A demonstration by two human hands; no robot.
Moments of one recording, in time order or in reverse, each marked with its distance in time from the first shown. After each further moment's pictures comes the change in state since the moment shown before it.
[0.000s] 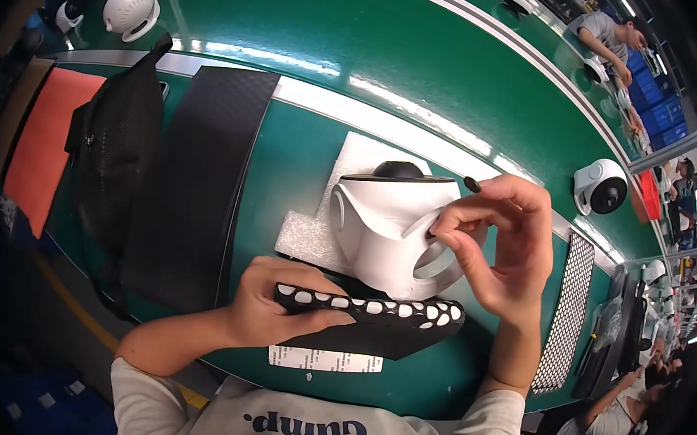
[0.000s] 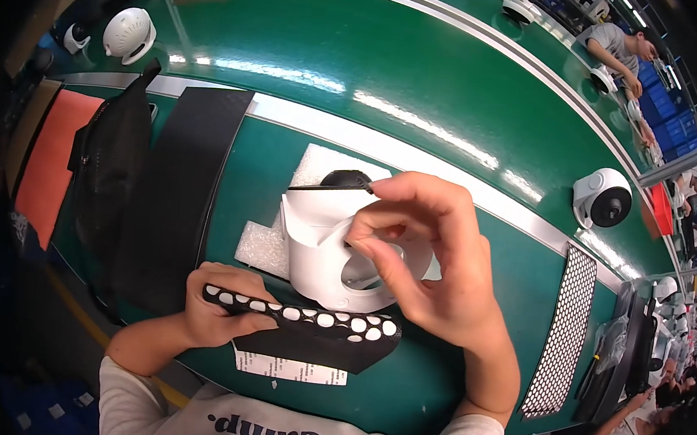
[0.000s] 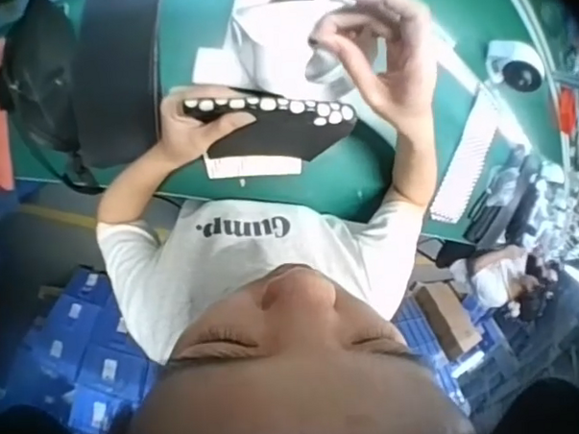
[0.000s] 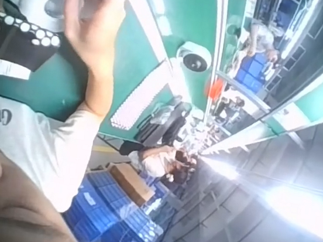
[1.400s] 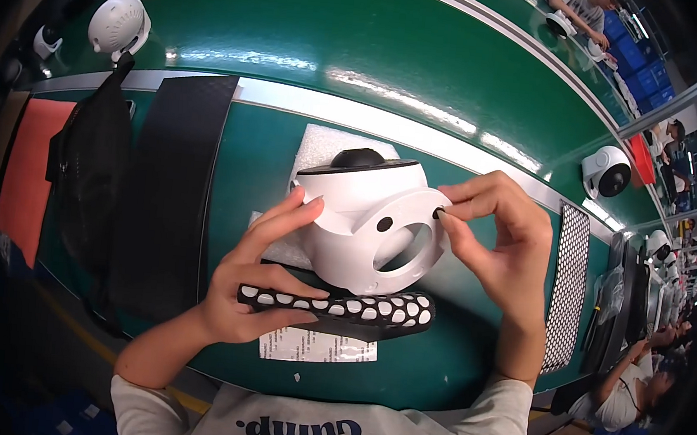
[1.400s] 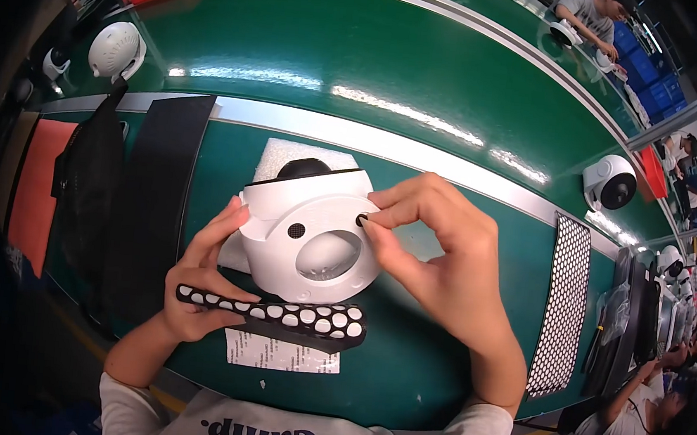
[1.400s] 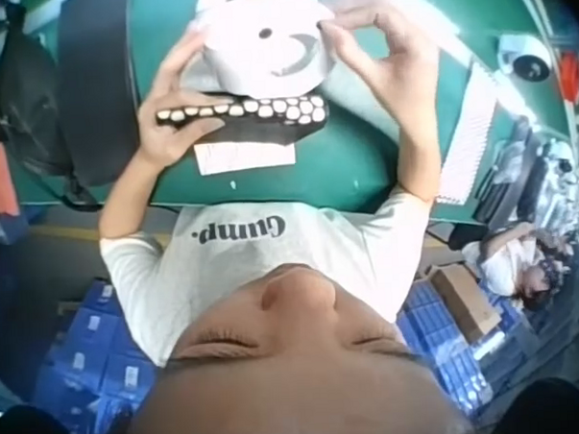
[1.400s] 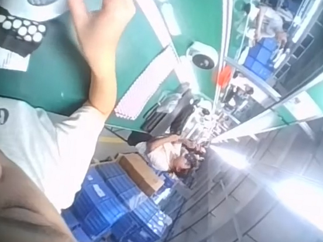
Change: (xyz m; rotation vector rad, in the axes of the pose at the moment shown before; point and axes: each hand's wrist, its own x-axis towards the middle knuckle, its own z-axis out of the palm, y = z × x) left_hand 0.019 -0.026 -0.011 0.165 -0.115 0.116; right_hand -0.015 0.023 -0.023 -0.280 0.119 0.149
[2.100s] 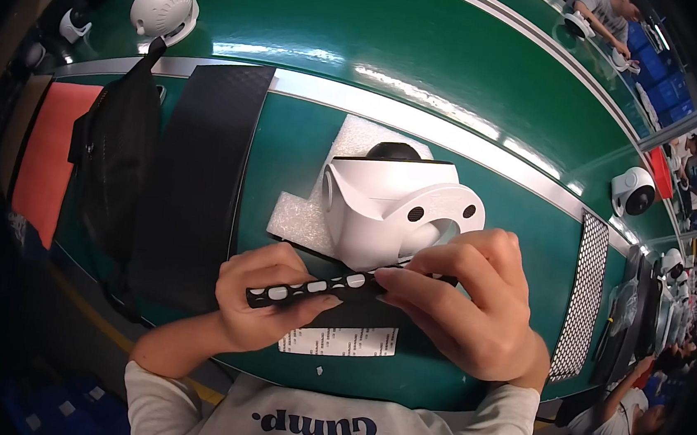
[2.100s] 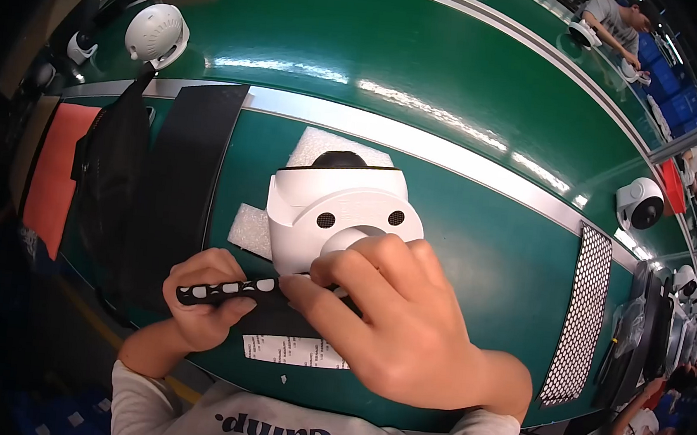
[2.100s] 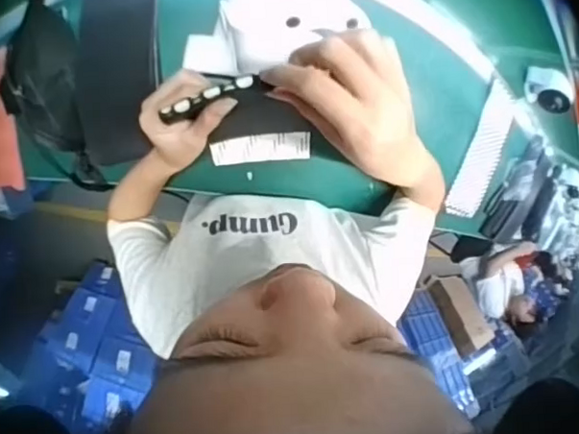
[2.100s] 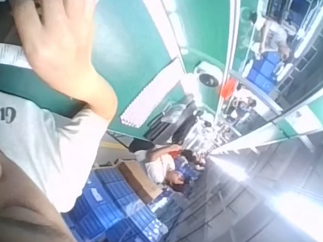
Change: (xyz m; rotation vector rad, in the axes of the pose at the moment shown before) left_hand -0.010 0.015 -0.001 0.146 0.281 0.006; right_hand 0.000 -0.045 0.034 -0.342 -0.175 -0.380
